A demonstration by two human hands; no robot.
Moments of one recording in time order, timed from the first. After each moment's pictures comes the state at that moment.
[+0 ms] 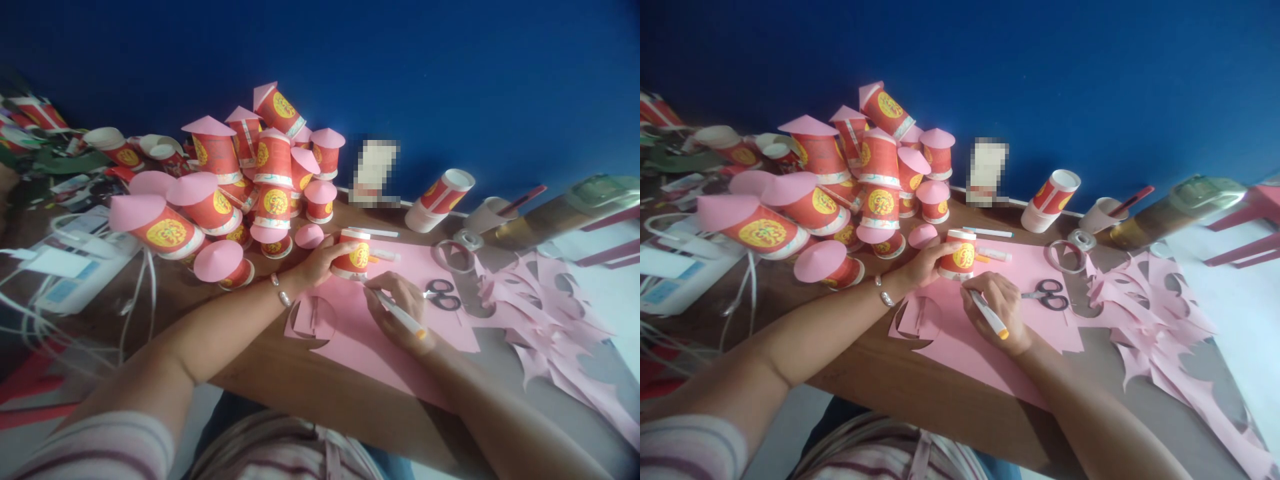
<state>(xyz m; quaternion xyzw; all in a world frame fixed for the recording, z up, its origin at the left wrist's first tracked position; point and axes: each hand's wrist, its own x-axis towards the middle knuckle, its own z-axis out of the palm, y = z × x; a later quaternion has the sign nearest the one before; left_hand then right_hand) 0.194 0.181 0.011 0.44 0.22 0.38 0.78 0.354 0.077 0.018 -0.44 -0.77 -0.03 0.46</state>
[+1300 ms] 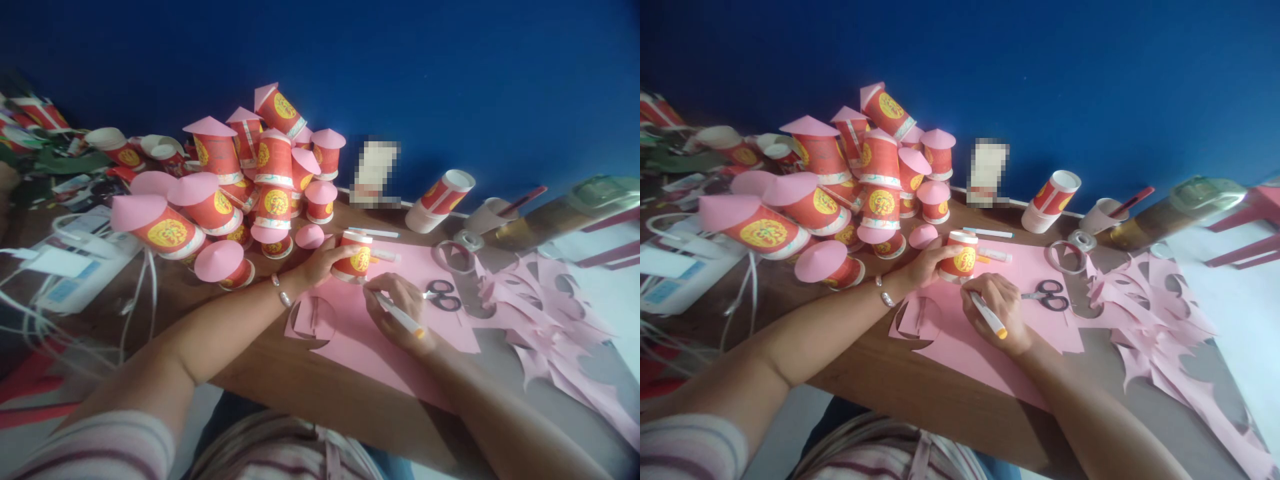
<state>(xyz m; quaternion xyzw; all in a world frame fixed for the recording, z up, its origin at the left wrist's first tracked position) 0.193 0.183 0.000 0.46 0.21 0.38 0.77 0.355 0.079 0.018 -0.42 -0.78 -0.03 0.46</state>
